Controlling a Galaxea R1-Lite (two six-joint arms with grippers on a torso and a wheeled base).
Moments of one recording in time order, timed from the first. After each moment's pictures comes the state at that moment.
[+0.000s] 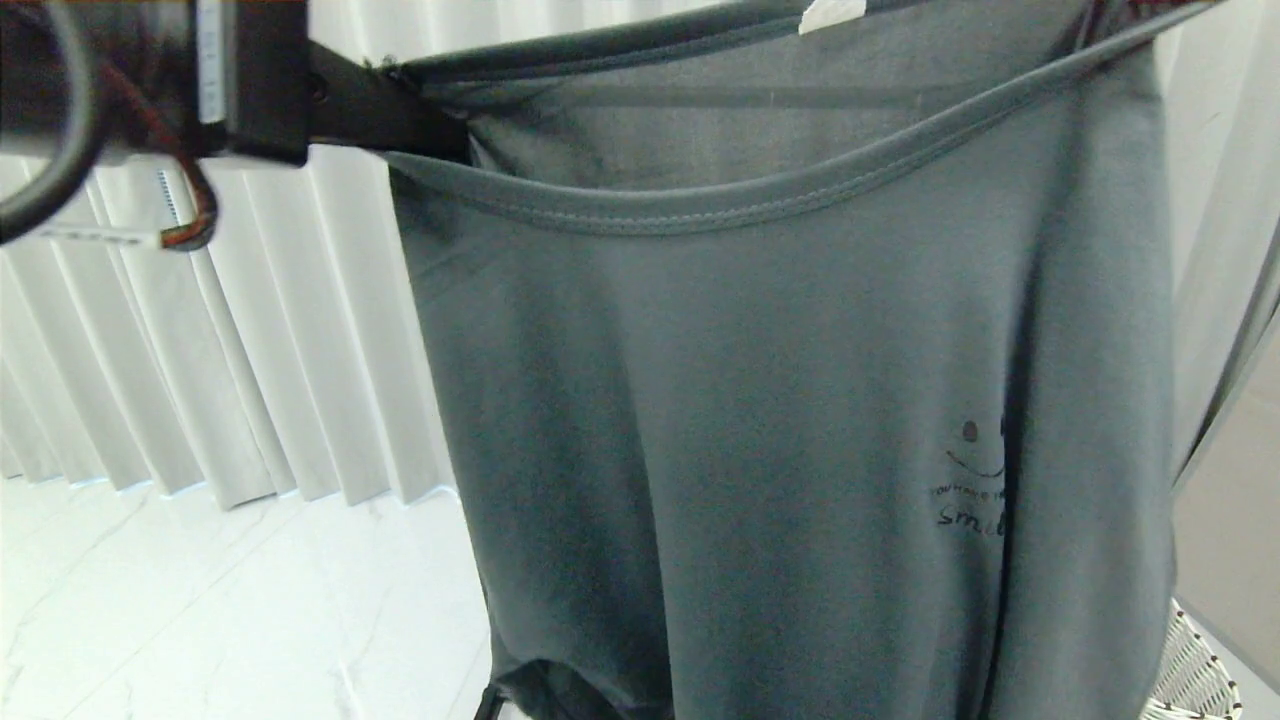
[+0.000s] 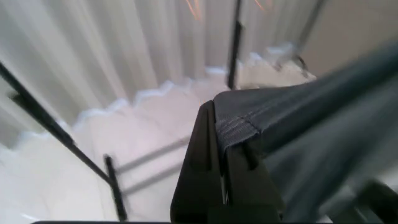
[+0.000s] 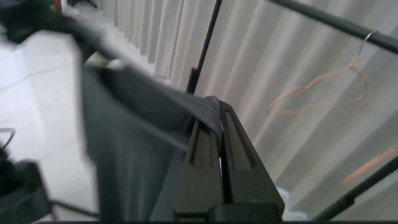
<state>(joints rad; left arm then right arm) -0.78 1.46 -1.87 0.78 0.17 -0.11 0.67 1.36 -1.75 0.41 0.31 -0.10</state>
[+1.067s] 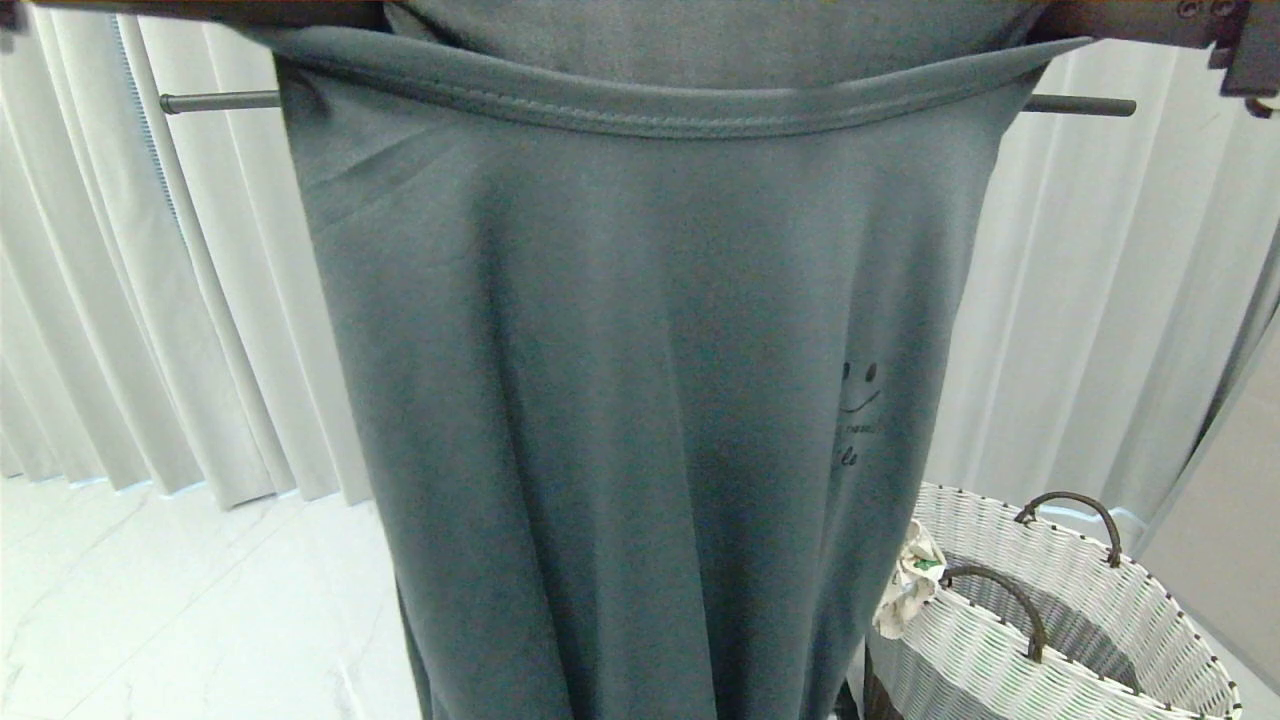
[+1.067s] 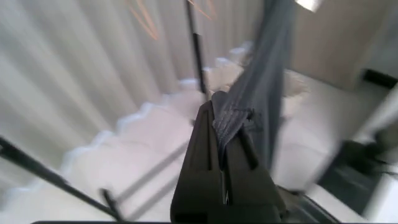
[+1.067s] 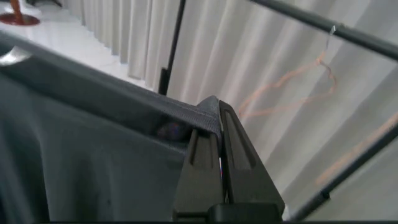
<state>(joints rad) -0.72 1.42 -1.98 0.82 -0.05 0.09 0.56 1.45 -1.75 0.34 0.30 -0.11</state>
